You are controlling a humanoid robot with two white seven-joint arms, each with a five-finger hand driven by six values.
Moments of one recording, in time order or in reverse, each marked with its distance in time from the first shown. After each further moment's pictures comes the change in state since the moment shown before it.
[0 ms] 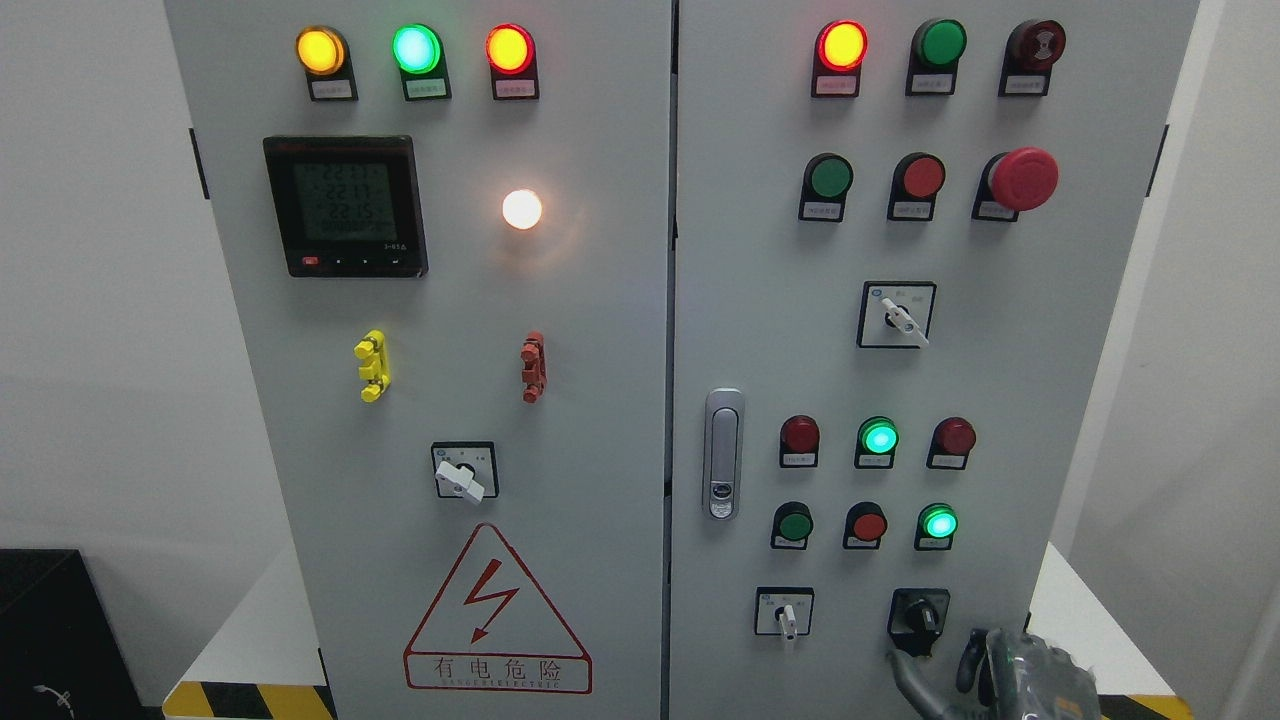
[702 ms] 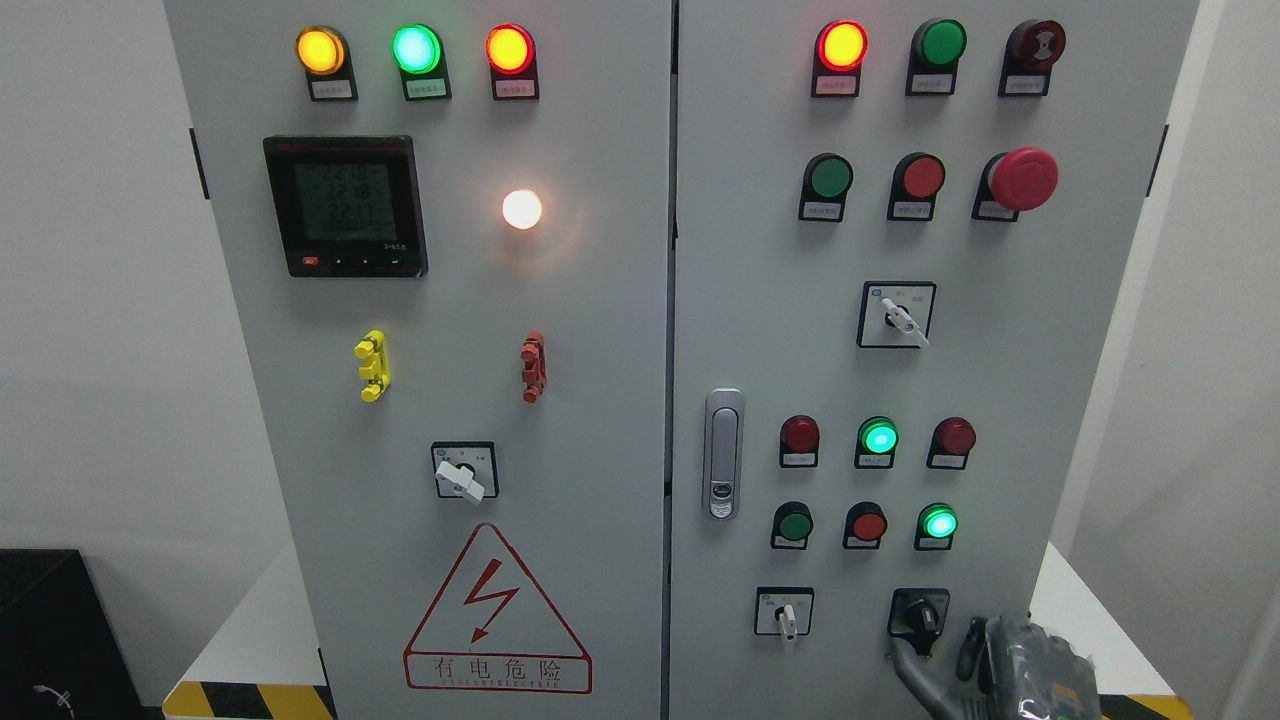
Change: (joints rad) left arm 0.000 0.000 0.000 0.000 0.000 0.000 0.000; right arm -0.028 -0.001 0.005 0.021 0.021 0.029 0.003
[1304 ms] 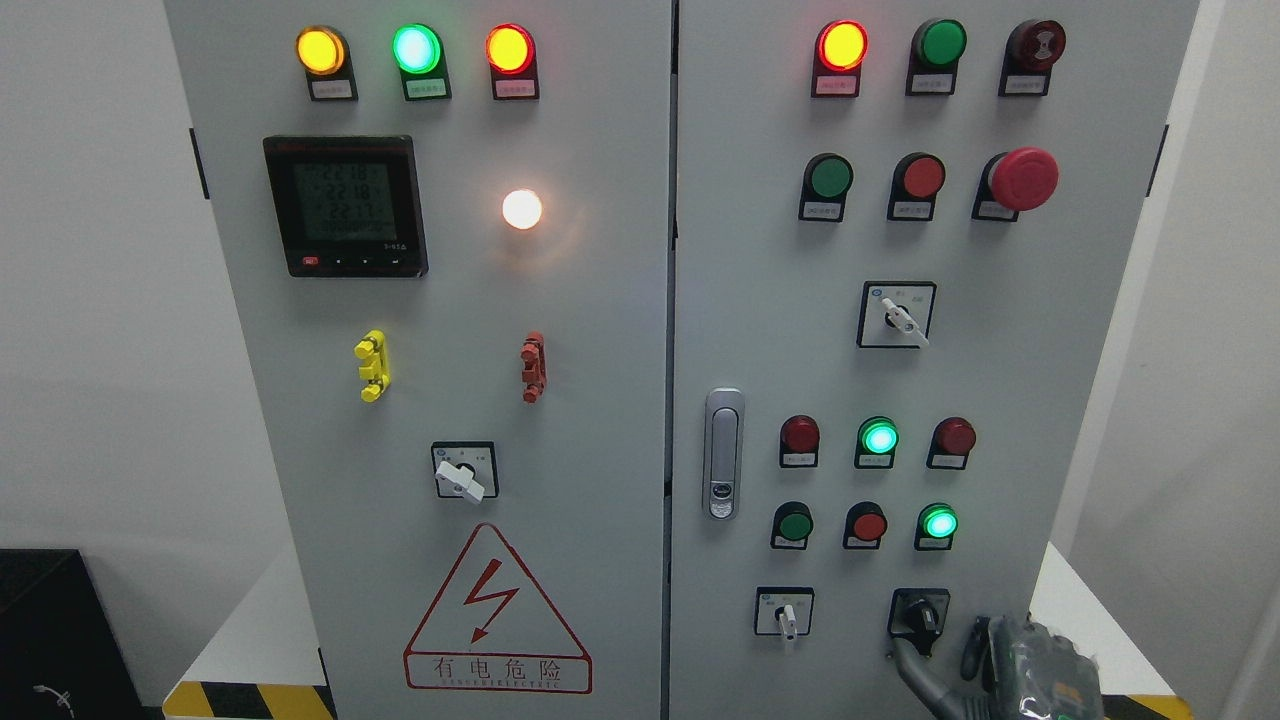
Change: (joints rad) left arm 0.000 0.000 0.000 0.000 0.000 0.000 0.000; right arm -0.005 0.000 -0.001 0.011 0.006 0.014 -0.006
